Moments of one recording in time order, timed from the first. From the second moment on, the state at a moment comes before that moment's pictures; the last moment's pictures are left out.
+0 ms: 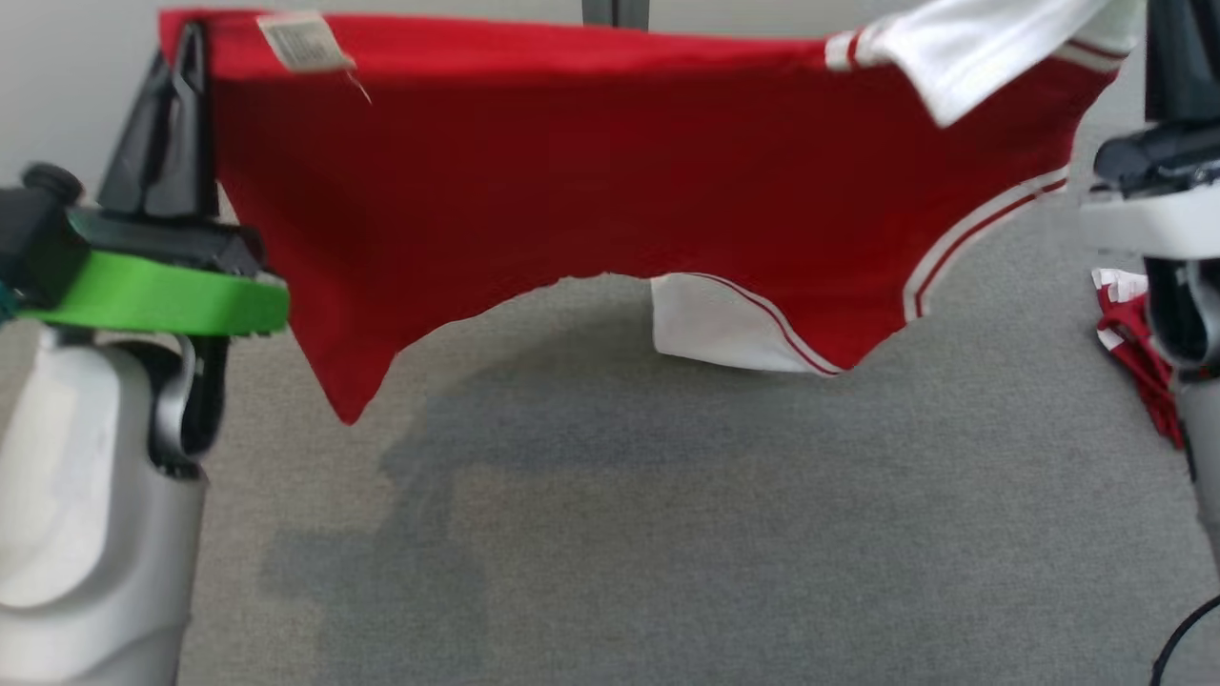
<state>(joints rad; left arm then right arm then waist) -0.58 0.27 -0.15 0.13 -0.37 -0.13 -0.21 -0.64 -0.31 0.04 0.04 0.28 0.13 -0.26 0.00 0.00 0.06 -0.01</state>
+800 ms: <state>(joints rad) -1.17 0.35 -0.16 0.50 -0.37 -0.12 -0.21 -1.41 -0.37 0.06 0.48 0.03 0.13 -0.25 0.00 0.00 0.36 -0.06</state>
